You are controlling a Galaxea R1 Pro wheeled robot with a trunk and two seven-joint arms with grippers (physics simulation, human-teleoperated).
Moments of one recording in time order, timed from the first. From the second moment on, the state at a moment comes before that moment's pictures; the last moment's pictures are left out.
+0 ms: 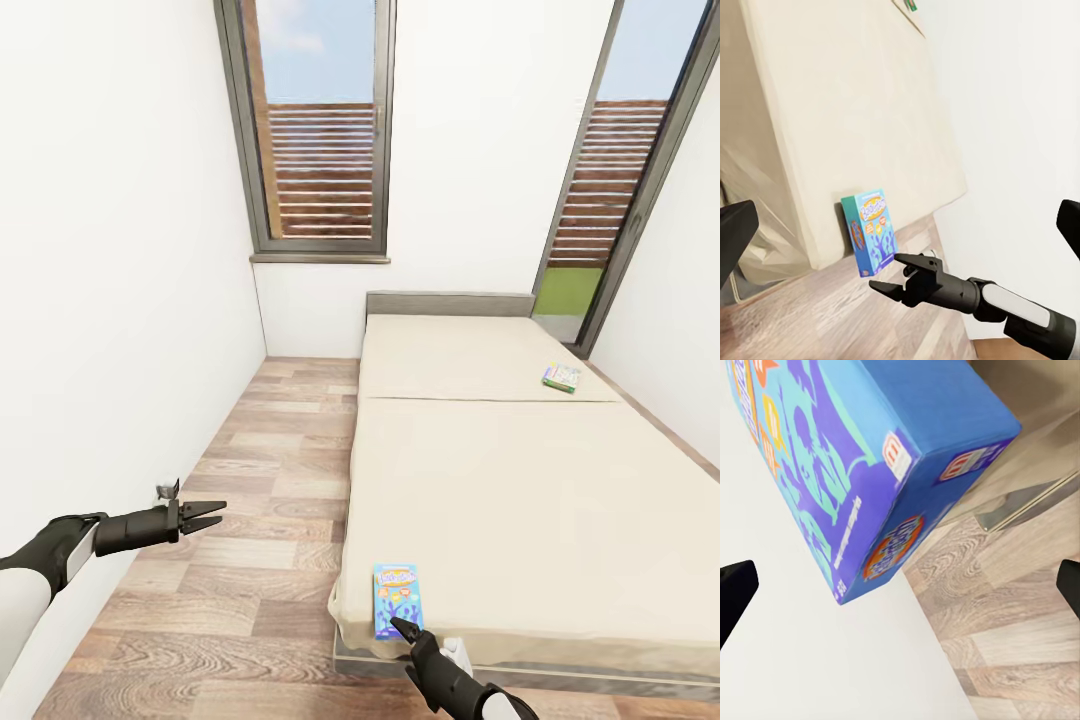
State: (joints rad) left arm -0.88 0.39 0.18 -0.26 0.01 0.60 -1.47; right arm -0.37 0.13 -0.31 -0.43 -0.66 0.45 0.49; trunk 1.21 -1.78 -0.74
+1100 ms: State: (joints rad) left arm -0.88 0.40 0.18 -0.26 0.01 0.60 -1.47; right arm -0.37 0.13 -0.31 -0.43 -0.66 0.45 0.49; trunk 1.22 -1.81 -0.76
